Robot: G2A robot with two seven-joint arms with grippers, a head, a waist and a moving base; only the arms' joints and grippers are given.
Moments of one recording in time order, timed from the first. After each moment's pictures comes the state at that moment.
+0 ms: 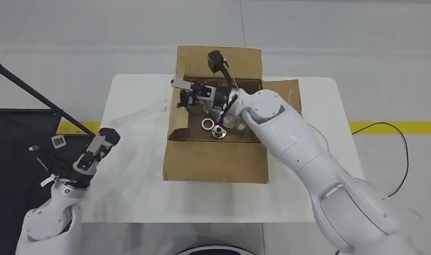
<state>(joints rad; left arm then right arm) 1.62 -1.29 -1.95 -1.71 -0.24 -0.71 -0.67 -0.30 -1.55 0.59 -0.72 0.60 -0.45 0.81</state>
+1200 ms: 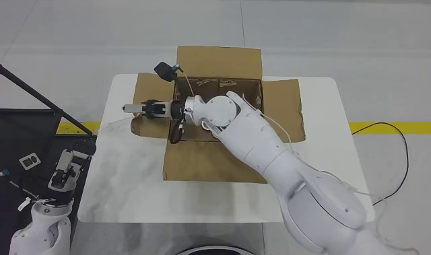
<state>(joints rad) 1.71 -1.27 -2.01 -1.66 -0.40 -0.86 -0.65 -0.22 -1.79 0.48 -0.53 0.31 -0.53 0.71</state>
